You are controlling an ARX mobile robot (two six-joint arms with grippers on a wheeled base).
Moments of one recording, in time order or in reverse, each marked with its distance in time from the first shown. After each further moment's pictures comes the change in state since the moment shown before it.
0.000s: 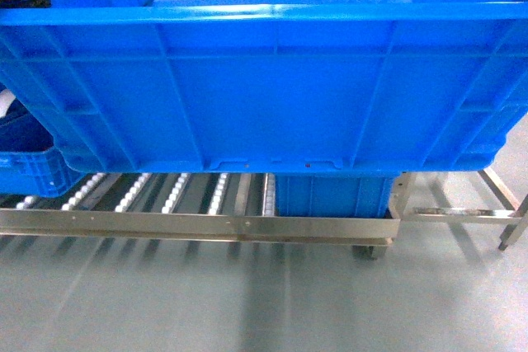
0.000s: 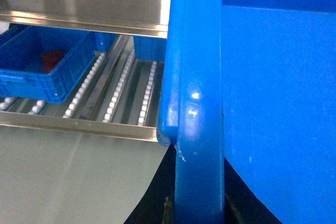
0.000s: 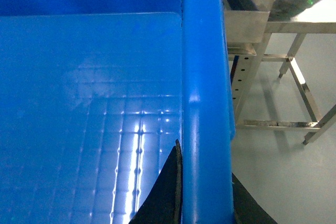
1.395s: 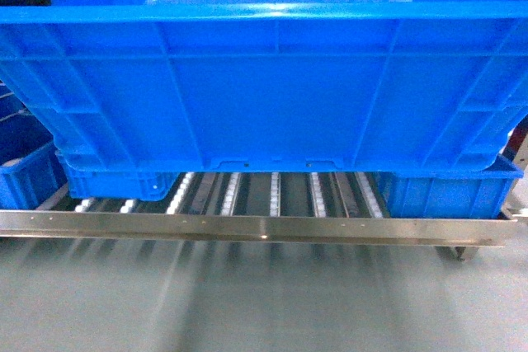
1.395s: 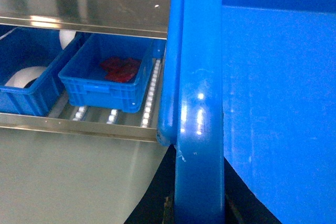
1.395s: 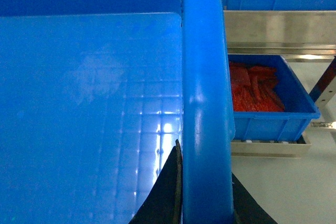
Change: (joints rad) left arm 0.000 0.000 0.000 0.002 0.000 0.000; right arm 0.000 0.000 0.000 0.000 0.000 0.000
